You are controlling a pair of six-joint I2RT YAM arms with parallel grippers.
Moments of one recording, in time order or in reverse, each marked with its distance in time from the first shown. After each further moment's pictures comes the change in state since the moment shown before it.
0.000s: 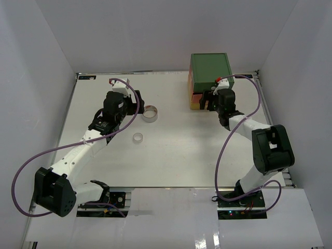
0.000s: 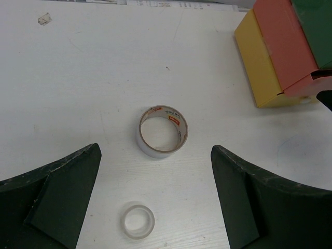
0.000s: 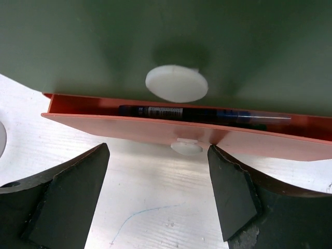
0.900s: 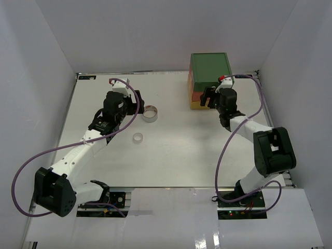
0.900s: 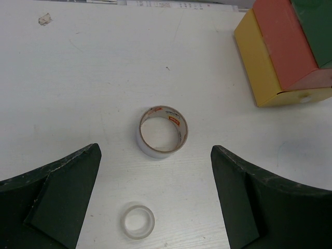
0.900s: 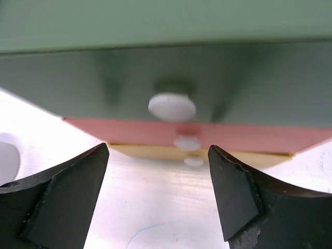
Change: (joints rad) left arm 0.000 0.000 0.000 0.002 -0.001 0.001; right arm 0.000 0.002 0.006 0.082 0.039 0.037
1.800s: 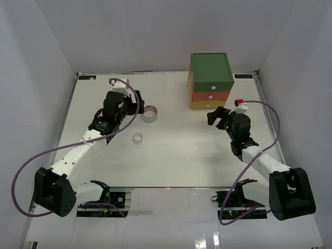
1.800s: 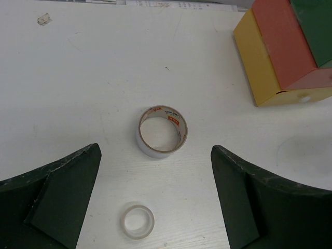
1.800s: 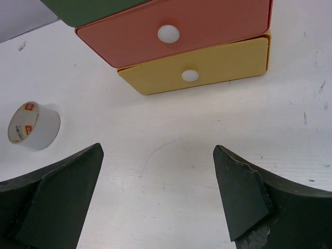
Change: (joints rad) left arm 0.000 0.000 0.000 0.000 0.003 -0.001; right arm -0.028 -0.499 -0.470 0.031 -0.022 0.186
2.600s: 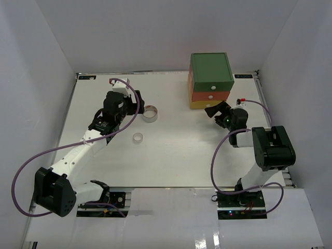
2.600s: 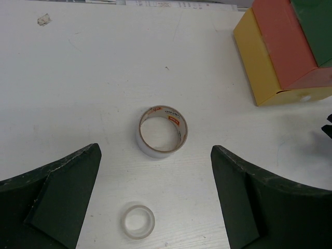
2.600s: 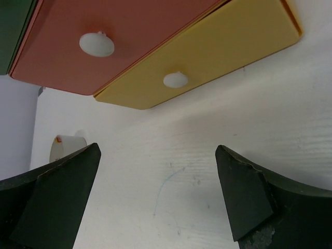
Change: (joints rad) left arm 0.000 0.000 0.000 0.000 0.002 0.004; right arm -0.146 0.505 0.077 0.358 -0.231 0.378
